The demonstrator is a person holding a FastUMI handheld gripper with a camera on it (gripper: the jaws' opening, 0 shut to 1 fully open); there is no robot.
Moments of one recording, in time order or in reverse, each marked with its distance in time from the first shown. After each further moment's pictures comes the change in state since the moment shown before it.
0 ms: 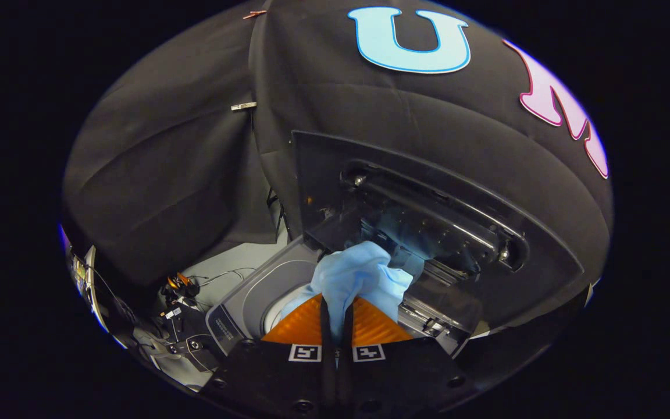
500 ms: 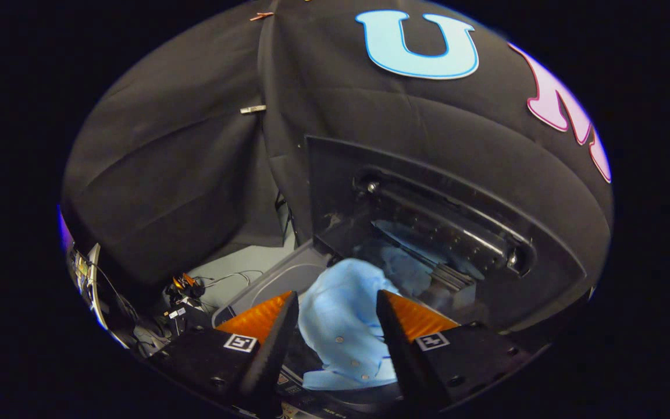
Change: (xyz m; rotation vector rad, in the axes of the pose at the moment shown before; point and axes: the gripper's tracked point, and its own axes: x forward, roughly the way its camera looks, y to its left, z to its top) arm -0.008 0.014 0.016 -0.047 -0.086 0.047
